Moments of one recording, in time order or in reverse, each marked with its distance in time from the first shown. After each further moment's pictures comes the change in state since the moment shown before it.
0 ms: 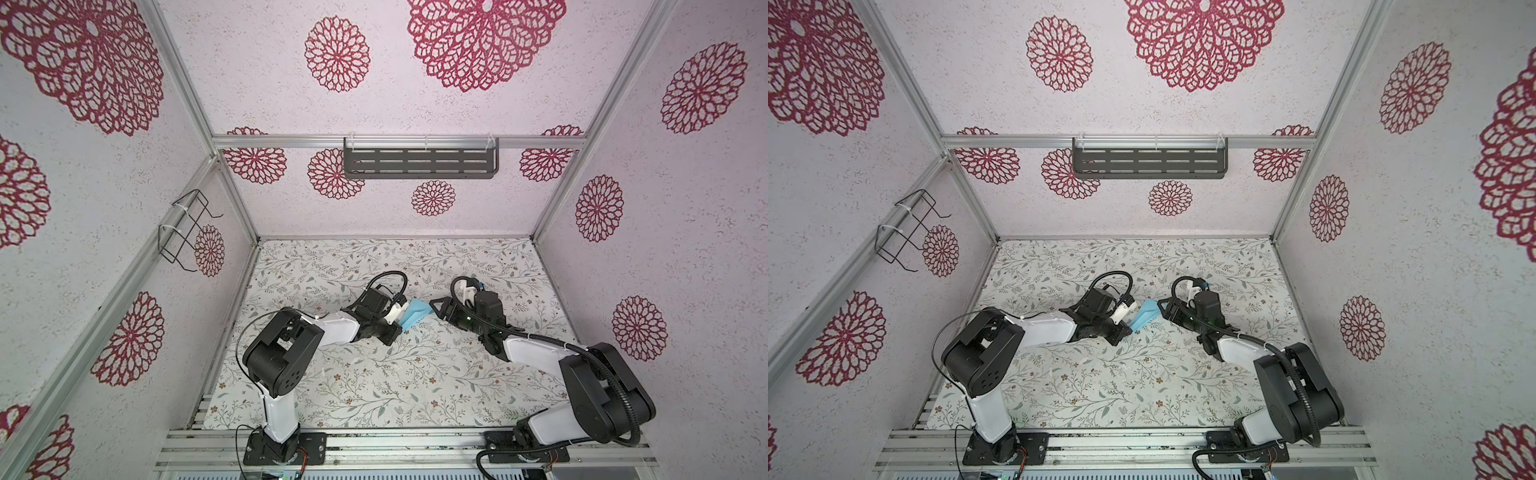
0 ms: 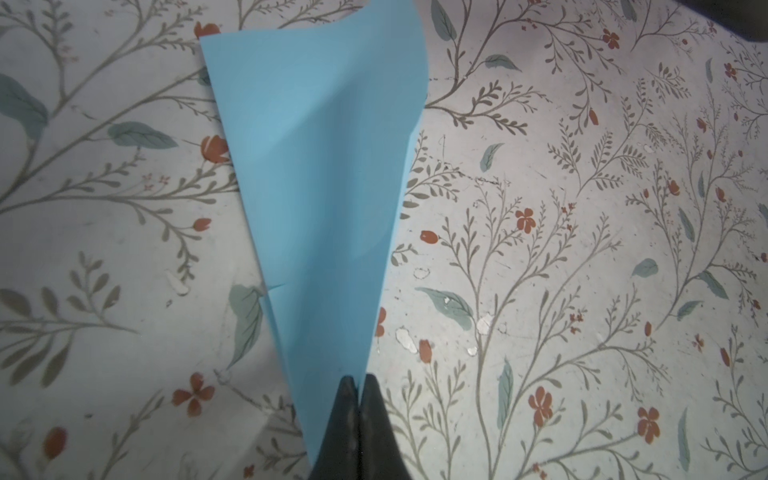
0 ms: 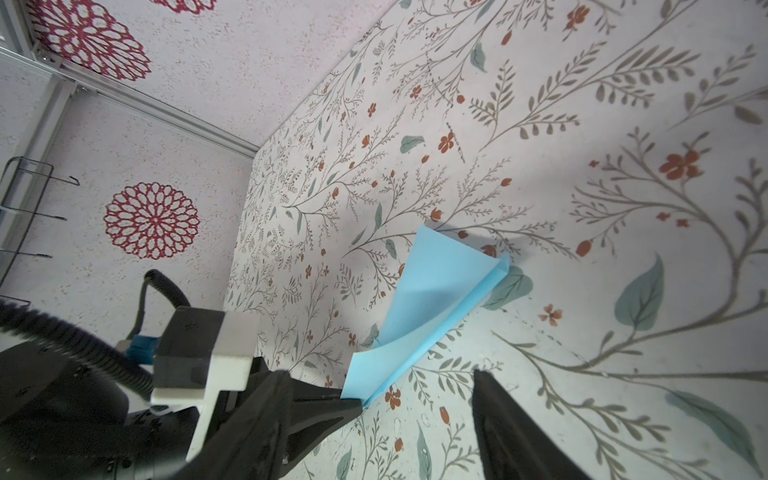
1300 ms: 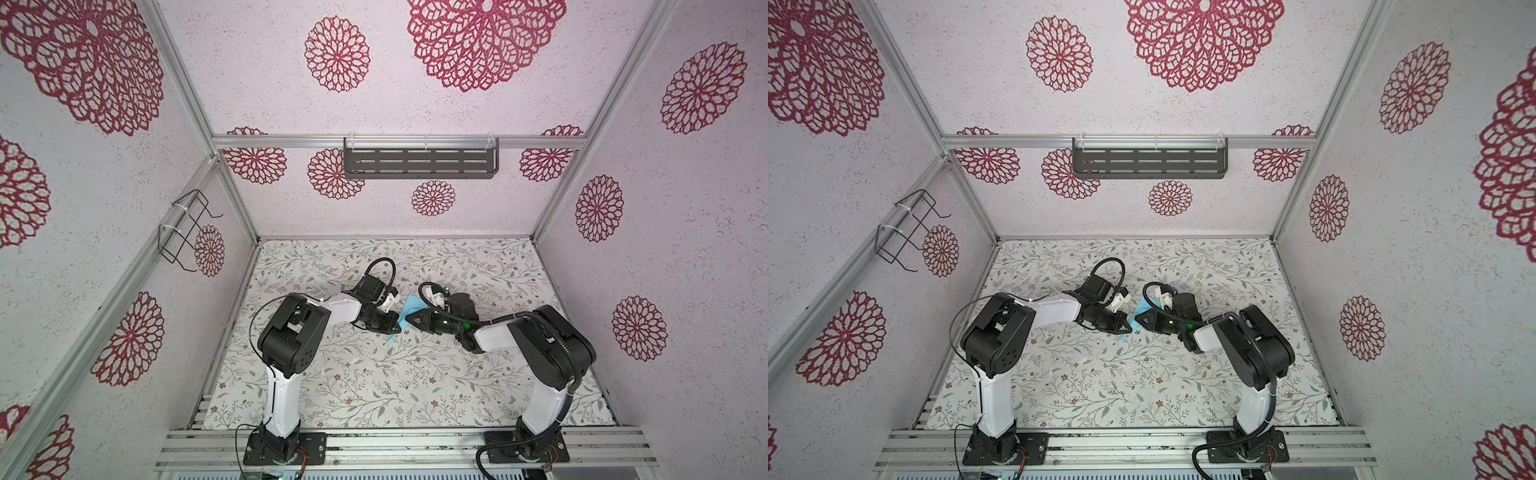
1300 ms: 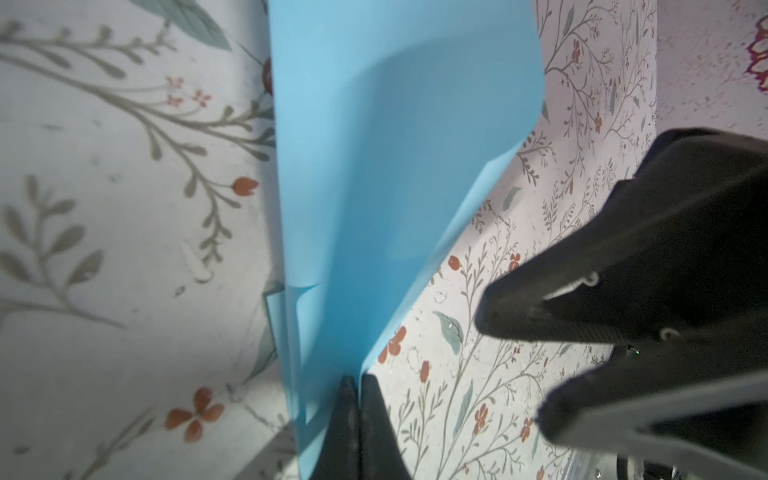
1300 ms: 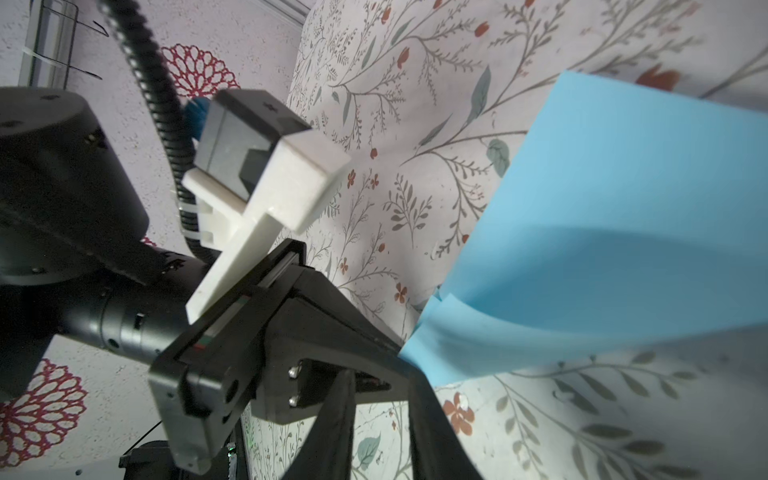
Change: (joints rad) left arm 0.095 0.156 0.222 -0.263 0.235 -0.241; right arm 0.100 0.396 0.120 0.250 -0.293 -0.018
